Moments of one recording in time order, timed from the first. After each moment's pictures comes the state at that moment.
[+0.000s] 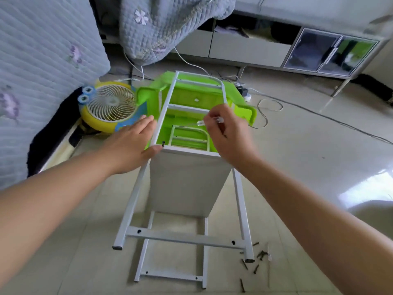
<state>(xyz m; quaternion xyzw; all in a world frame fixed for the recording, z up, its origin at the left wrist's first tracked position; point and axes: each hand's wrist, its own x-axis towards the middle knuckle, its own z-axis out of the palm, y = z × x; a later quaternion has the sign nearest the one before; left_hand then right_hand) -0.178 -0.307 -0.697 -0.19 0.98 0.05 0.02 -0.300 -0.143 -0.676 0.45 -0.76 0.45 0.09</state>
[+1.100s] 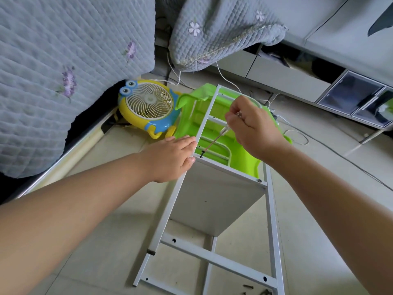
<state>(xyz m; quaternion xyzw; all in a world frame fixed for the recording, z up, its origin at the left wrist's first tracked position) -0.167 -0.318 -0.724 -0.11 0.99 0.06 -0.04 -0.289 -0.201 -0.628 0.57 -0.77 0.29 -0.02</state>
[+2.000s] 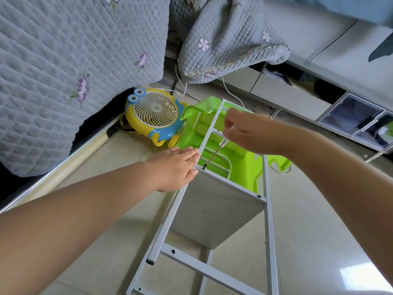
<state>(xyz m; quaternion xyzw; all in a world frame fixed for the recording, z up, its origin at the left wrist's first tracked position) -0.168 -0.315 -0.717 -0.14 0.99 0.06 0.04 -0.276 -0.216 -0.578 0.59 -0.80 -0.07 -0.07</state>
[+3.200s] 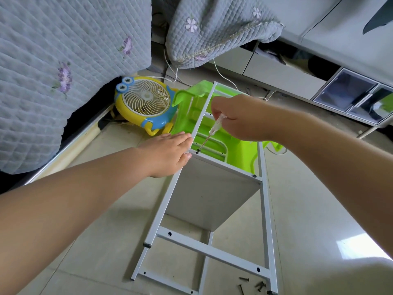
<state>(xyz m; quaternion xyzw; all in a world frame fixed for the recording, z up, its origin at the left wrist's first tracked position) -0.168 -0.314 -0.715 -0.14 0.99 0.06 0.04 -0.267 -0.206 -0.580 0.60 -0.80 -0.08 -0.07</state>
